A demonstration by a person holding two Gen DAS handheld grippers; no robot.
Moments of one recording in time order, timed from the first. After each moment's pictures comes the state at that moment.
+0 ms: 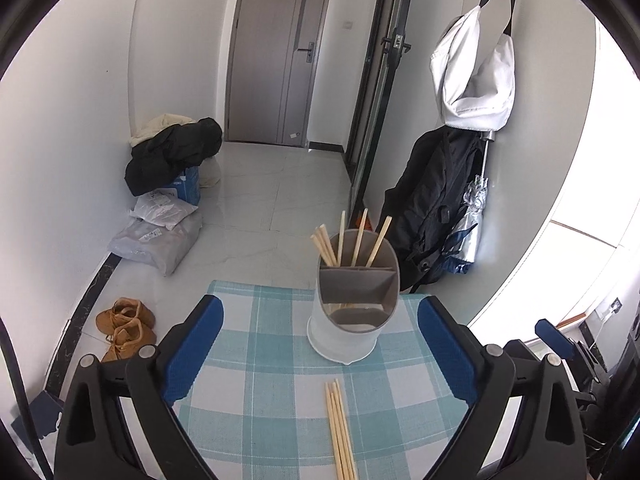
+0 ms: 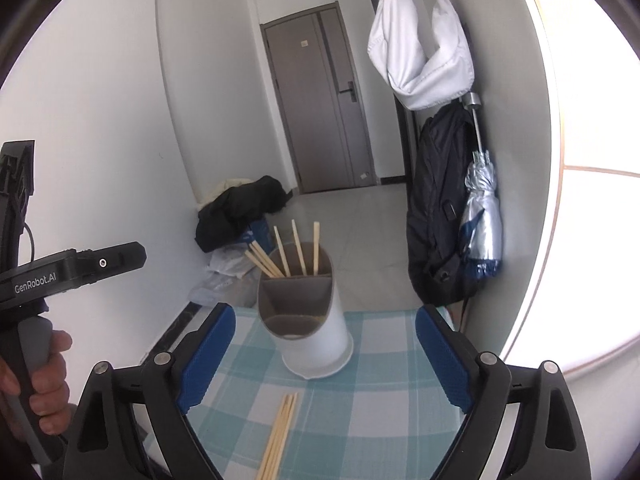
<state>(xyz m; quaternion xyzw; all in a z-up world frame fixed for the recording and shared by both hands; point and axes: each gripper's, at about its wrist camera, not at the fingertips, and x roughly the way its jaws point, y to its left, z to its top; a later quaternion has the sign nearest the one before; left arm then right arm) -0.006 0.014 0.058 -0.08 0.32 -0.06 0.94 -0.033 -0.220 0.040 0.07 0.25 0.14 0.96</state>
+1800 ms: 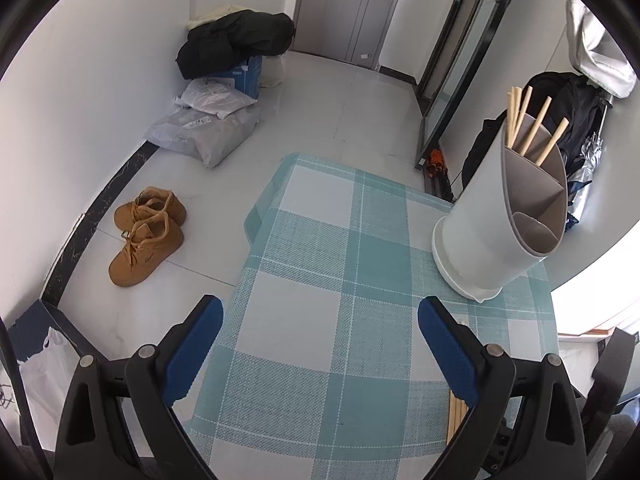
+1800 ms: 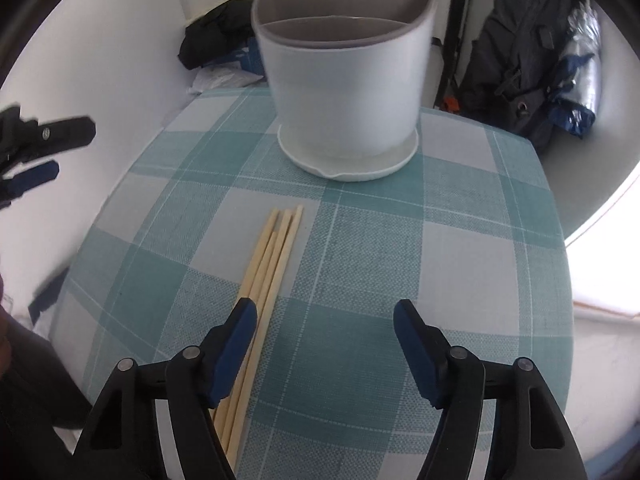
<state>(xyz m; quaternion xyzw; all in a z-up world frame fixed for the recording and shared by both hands) 0.037 0.093 -0.086 -0.14 0.45 0.03 0.88 0.014 -0.113 -0.142 -0.09 0.50 0.14 0.85</state>
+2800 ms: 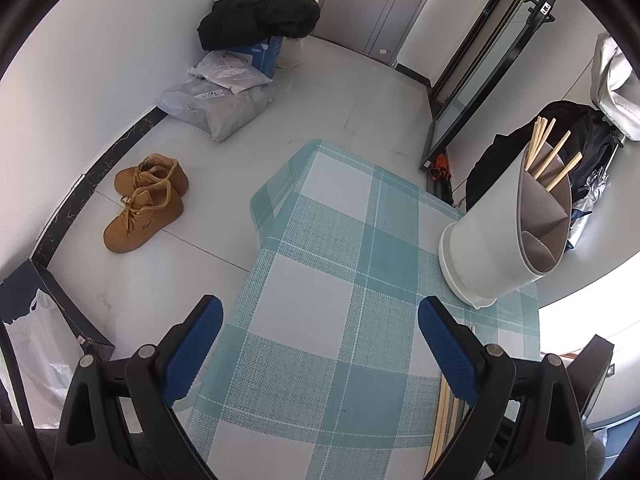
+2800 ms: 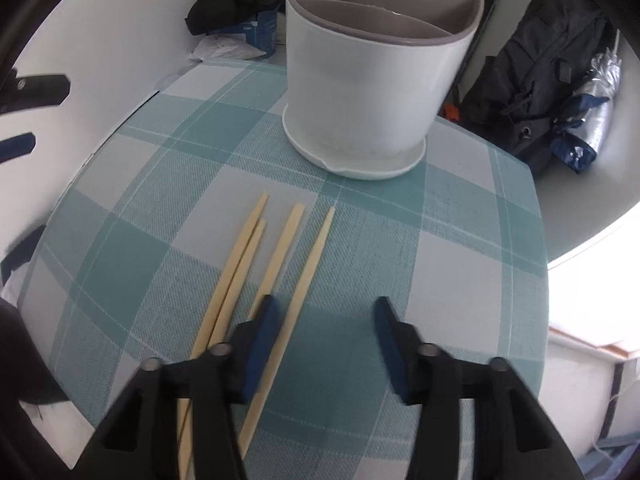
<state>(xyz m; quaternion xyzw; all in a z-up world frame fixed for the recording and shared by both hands) 0.033 0.119 -0.089 -0.20 0.47 0.03 0.86 0.036 -0.102 -0.146 -0.14 0.52 0.14 0.83</state>
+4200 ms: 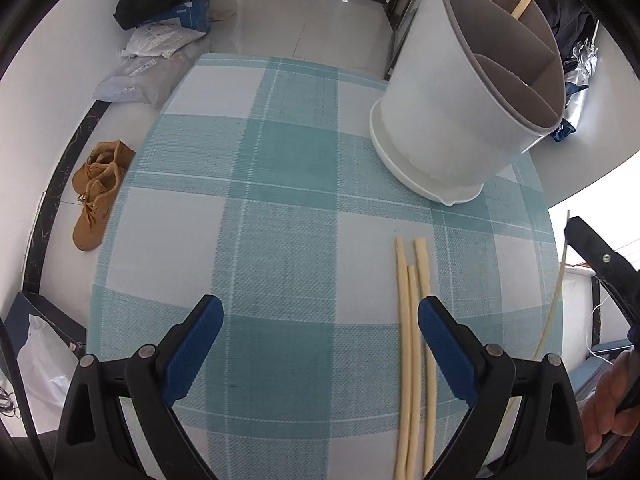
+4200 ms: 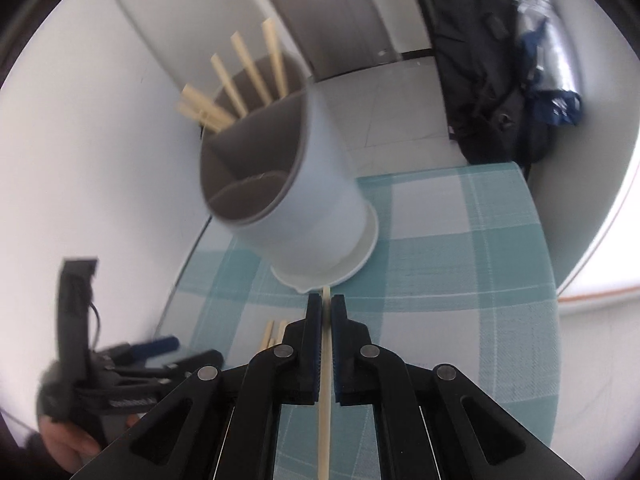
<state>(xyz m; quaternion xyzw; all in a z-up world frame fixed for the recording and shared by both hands) 0.052 0.023 -0.129 -0.11 0.58 -0.04 0.81 0.071 -0.200 -0.099 0.16 0.43 0.20 0.86</state>
